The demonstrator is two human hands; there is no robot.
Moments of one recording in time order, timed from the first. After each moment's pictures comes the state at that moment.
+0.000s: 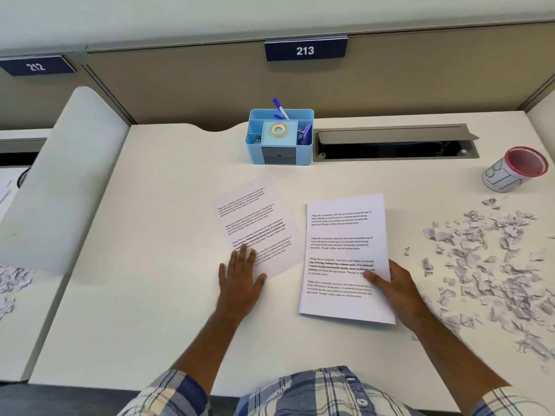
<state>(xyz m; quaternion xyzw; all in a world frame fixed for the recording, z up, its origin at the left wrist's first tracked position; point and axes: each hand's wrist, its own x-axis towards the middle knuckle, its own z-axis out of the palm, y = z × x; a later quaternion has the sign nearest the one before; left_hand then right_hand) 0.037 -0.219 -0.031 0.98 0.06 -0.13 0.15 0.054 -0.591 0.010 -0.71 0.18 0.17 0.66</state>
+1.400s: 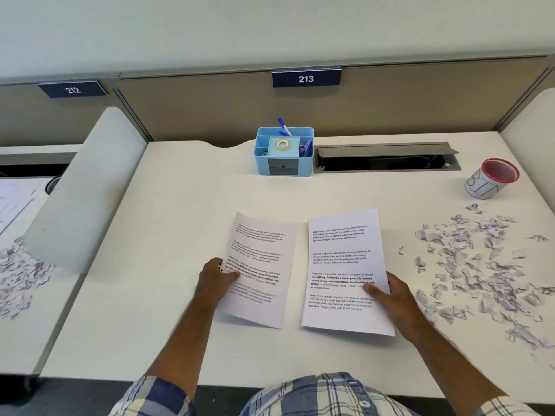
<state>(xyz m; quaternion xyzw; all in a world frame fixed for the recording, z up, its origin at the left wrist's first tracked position) 0.031 -0.163 0.039 0.86 0.31 -0.12 0.40 0.001 -0.585 0.022 -0.72 0.15 0.15 0.66</state>
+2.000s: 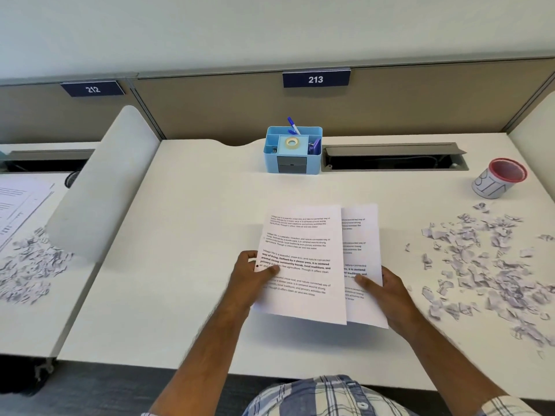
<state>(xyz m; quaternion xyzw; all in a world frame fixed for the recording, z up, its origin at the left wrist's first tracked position) -0.012 -0.235 0.107 0.72 0.27 -0.10 0.64 -0.008 -0.544 0.052 -0.64 0.15 0.16 0.73</state>
